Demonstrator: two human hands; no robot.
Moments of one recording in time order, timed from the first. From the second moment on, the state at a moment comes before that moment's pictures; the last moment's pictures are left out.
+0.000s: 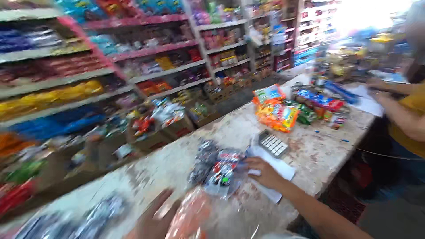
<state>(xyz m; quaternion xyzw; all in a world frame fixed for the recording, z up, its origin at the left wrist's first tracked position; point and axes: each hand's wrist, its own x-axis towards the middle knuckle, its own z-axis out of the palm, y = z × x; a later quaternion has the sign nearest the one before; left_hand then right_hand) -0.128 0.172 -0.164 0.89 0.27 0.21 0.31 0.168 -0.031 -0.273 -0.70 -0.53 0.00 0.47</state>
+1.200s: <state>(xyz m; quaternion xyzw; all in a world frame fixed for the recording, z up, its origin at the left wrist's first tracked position) -0.139 0.202 -0.240 0.82 0.35 0.13 0.43 0.152 0.023 -0.252 -0.70 -0.52 0.21 0.43</state>
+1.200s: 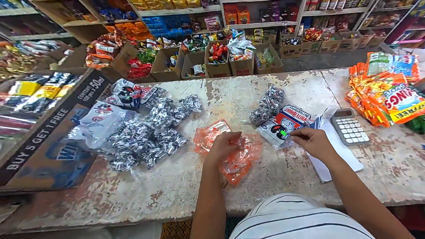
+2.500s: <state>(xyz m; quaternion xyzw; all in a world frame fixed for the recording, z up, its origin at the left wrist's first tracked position) -0.116 0.186 -0.271 0.74 0.23 0.51 0.38 0.159 -0.008 -0.318 -0.75 -0.60 0.18 0.23</state>
